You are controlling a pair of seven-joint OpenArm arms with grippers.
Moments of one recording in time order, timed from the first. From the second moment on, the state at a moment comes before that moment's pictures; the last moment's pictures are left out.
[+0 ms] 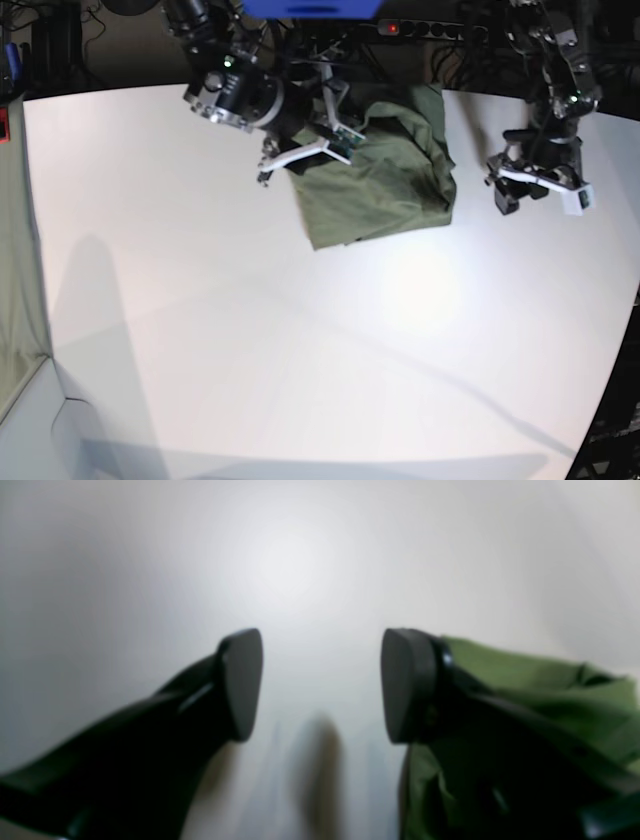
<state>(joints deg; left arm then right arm) 16.0 -3.7 -28.4 99.2 -29.8 -10.3 37.4 -16.8 1.9 -23.8 112.9 -6.7 39.7 -50.5</state>
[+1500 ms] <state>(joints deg) 28.1 -7.1 -26.3 109.1 -45.8 -10.2 37.9 -14.2 1.7 -40.2 112.9 -7.1 39.7 -50.3</state>
